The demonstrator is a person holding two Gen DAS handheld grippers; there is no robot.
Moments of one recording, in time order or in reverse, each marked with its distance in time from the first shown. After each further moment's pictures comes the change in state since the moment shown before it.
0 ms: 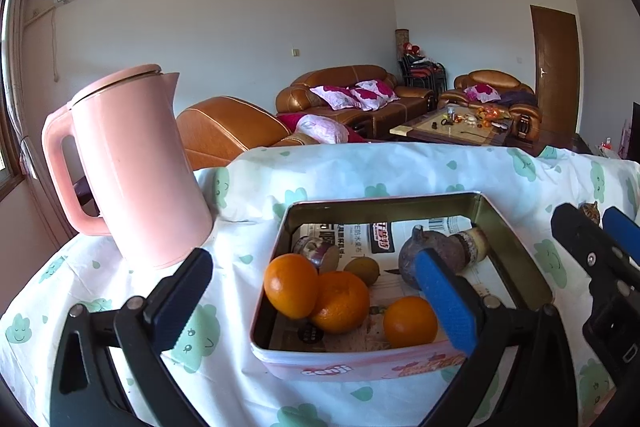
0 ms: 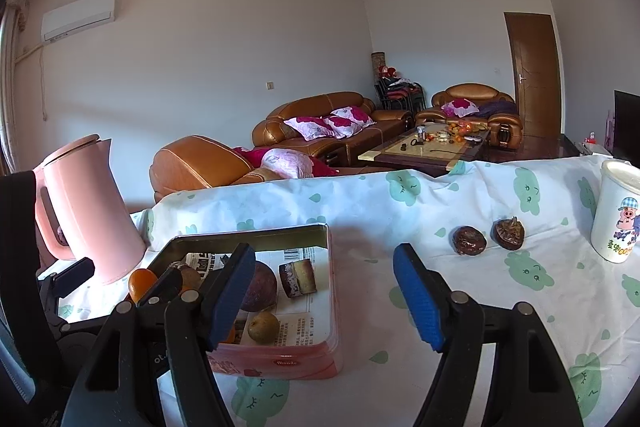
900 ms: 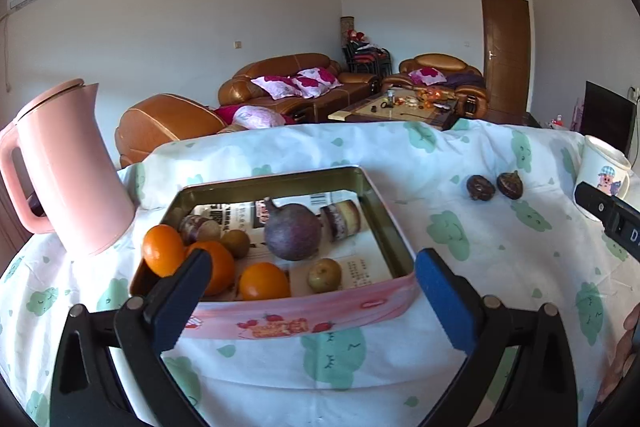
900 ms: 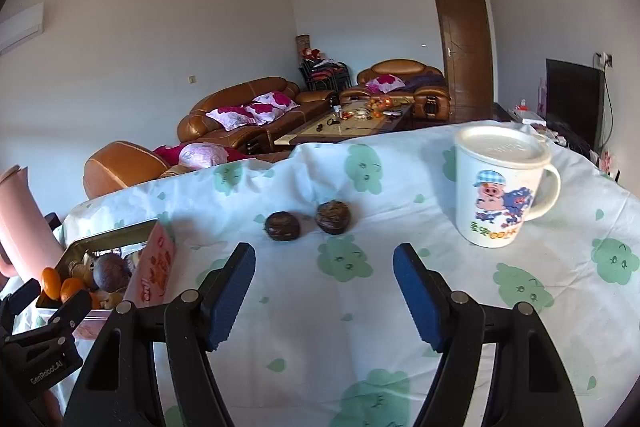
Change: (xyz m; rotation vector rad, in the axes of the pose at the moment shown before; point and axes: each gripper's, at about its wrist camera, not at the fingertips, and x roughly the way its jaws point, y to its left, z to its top) left arm -0.031 -0.077 -0.010 0.074 0.051 -0.205; right arm -0.038 -0.155 0.002 0.129 0.076 -0.251
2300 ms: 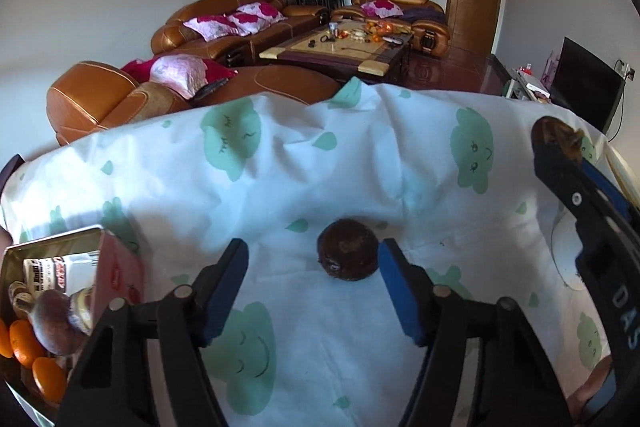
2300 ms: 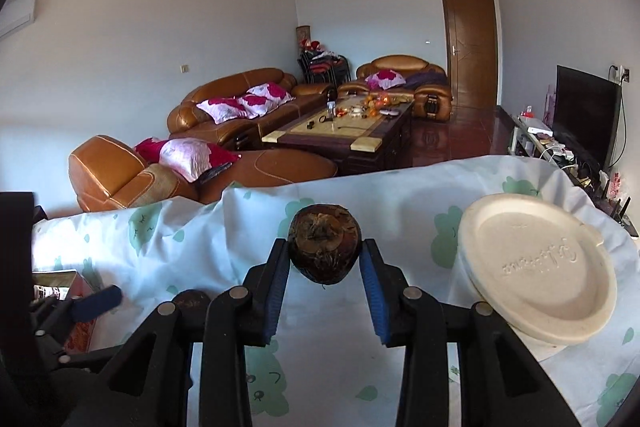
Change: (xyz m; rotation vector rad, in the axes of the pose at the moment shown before) left arm 0.132 -0.163 0.073 0.041 0.306 -0.164; right arm 0.092 -0.047 0.065 -0.070 0.006 -0.015
